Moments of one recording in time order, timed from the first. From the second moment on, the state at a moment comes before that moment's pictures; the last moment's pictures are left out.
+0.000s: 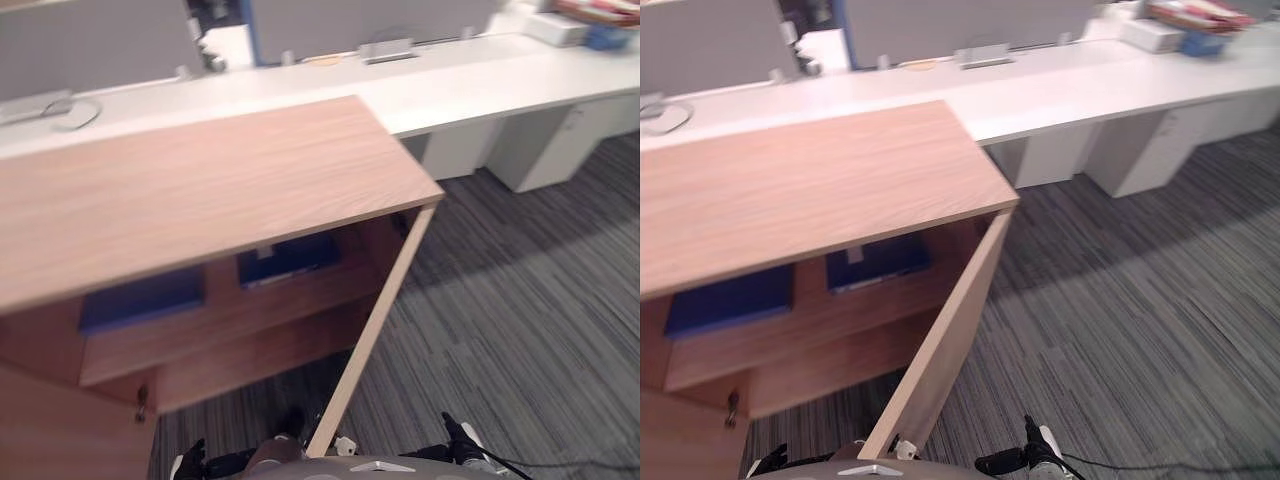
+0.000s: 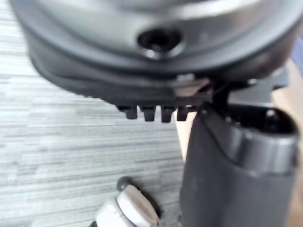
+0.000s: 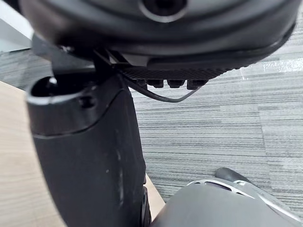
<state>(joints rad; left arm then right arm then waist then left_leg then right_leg) 0.19 0.11 0.26 1.05 0.04 -0.06 0.12 0.12 -0.13 -0.10 1.07 -0.35 -0.08 -0.11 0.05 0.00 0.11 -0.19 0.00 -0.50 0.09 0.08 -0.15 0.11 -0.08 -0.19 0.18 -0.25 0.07</state>
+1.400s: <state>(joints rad) 0.24 0.03 0.33 1.04 0.00 -0.04 0.11 0.12 -0.05 -0.41 1.10 -0.17 -0.02 -0.14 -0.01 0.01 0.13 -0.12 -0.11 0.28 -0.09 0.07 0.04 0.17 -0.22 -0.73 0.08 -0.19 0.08</state>
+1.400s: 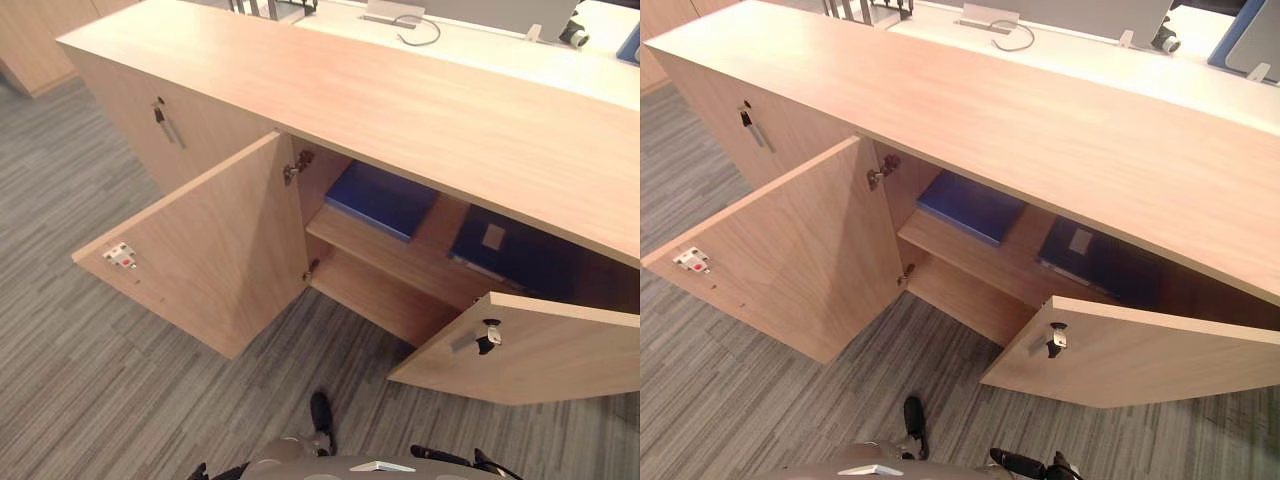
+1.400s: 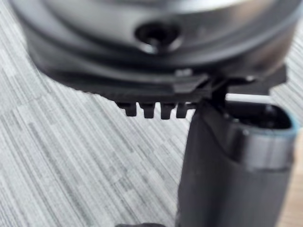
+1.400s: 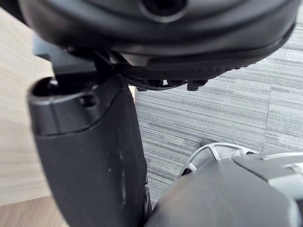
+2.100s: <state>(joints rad) 0.24 0.04 0.38 1.07 -0.39 -0.04 0.06 0.12 -0.04 -0.43 1.14 -0.02 0.01 -0.13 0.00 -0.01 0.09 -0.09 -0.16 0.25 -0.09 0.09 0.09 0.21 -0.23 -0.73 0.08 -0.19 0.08</state>
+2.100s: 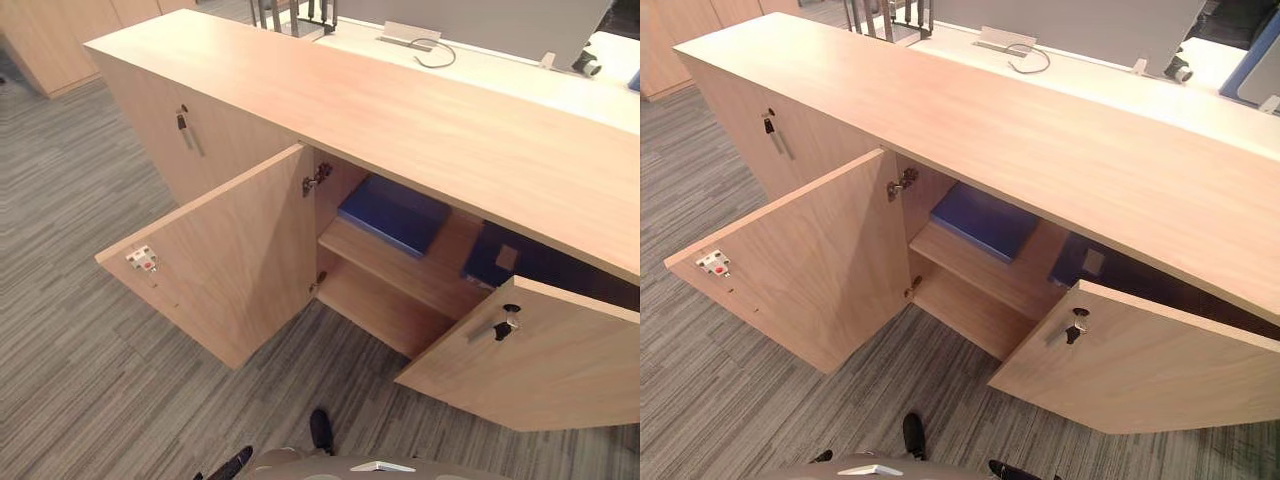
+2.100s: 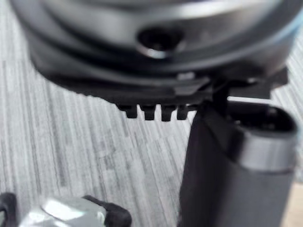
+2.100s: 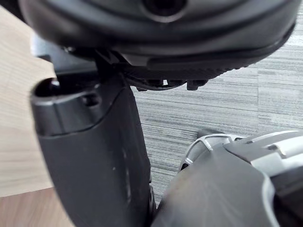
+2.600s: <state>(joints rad) 0.23 0.03 0.62 0.91 -0.45 -0.04 0.04 0.12 -0.04 -0.48 1.16 -0.03 0.01 -0.09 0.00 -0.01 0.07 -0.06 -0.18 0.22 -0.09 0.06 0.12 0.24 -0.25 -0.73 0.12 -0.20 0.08</state>
